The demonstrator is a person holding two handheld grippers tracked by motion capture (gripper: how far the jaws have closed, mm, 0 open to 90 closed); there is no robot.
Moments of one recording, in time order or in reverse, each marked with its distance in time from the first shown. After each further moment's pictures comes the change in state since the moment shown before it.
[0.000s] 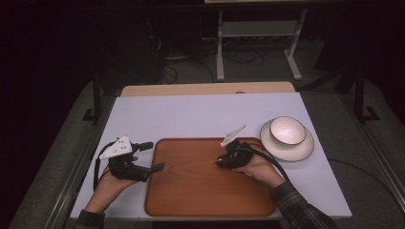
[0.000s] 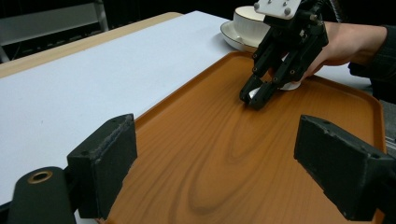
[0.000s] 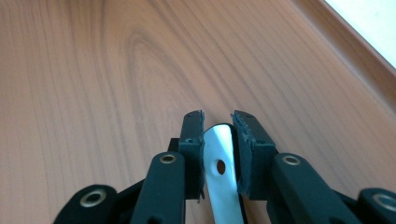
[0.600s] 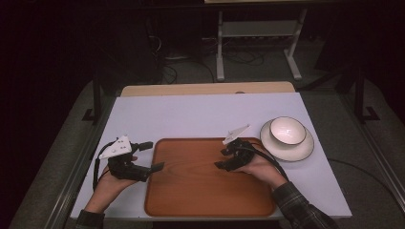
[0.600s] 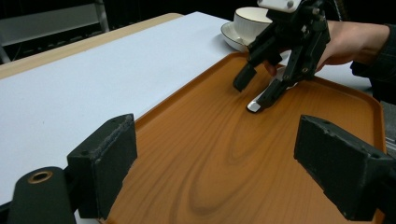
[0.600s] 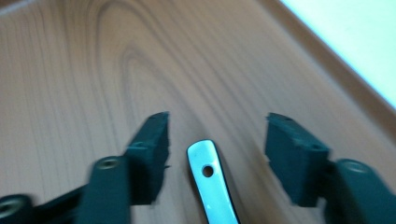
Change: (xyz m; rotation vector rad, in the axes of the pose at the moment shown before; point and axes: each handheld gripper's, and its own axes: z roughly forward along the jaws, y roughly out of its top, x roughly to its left) left arm 0.001 0.000 -0.001 -0.002 0.000 0.000; right arm 0.000 0.000 -0.007 -0.054 -0.036 0.027
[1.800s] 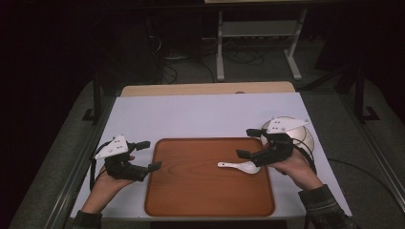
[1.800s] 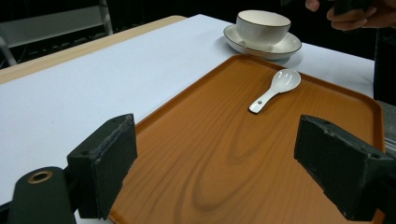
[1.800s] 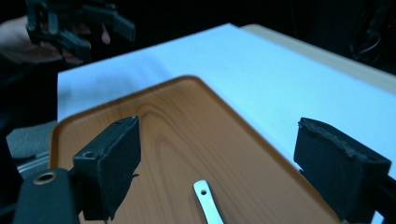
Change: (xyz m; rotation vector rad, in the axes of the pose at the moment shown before) left arm 0.001 0.002 -0.008 -0.006 0.013 0.001; right arm 0.005 -0.017 -0.116 -0.432 -0.017 0.009
